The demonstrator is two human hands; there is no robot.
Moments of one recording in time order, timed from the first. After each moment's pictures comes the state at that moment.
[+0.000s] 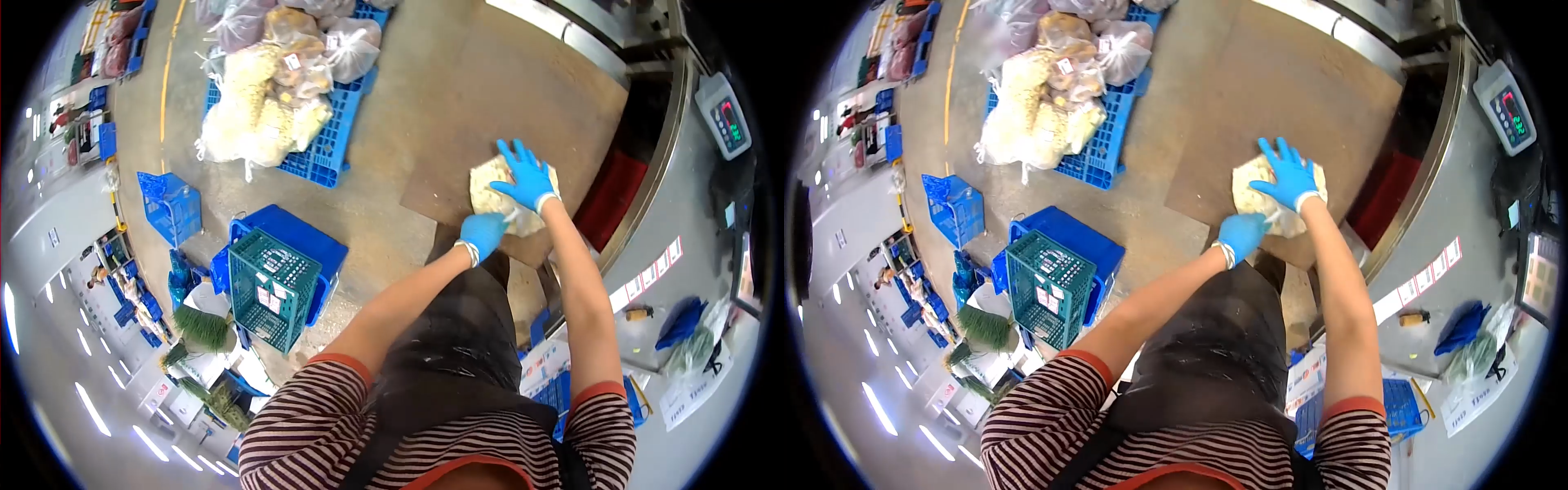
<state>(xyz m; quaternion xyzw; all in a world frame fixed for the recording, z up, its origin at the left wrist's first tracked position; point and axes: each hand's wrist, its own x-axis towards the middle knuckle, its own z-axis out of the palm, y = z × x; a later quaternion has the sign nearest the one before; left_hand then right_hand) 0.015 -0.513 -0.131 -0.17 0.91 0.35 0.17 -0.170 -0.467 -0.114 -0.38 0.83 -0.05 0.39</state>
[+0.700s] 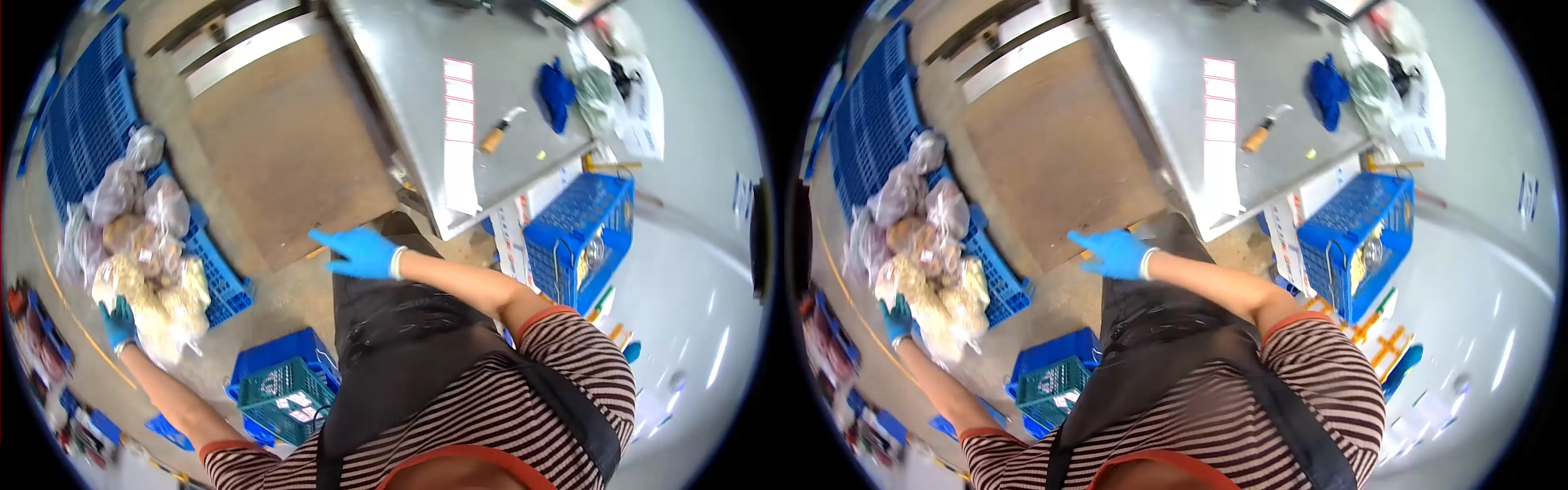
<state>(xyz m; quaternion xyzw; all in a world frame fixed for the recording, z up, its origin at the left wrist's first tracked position) 0.016 -1.138 0.004 -0.57 0.39 0.72 -0.03 -0.032 -0.377 0.077 -0.21 0.81 -0.35 0.43</state>
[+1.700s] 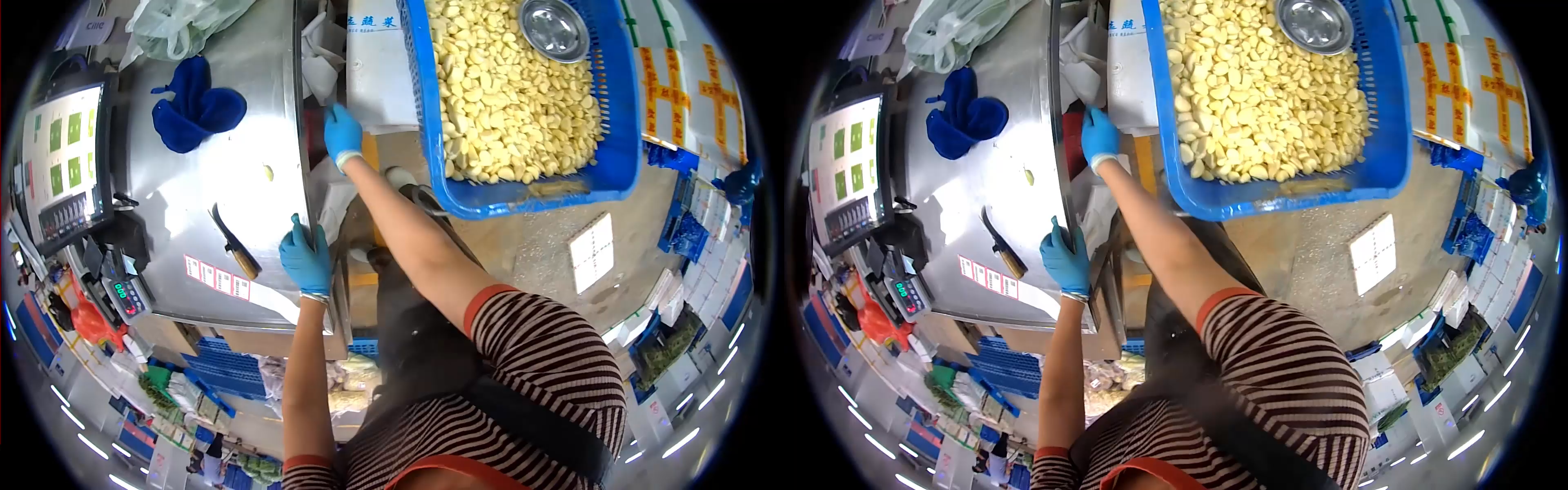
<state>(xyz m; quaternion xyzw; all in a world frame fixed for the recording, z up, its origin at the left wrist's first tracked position) -0.011 -0.026 -0.015 0.49 0.86 0.14 0.04 0.011 0.201 -0.124 0.64 0.50 -0.52 -0.27</state>
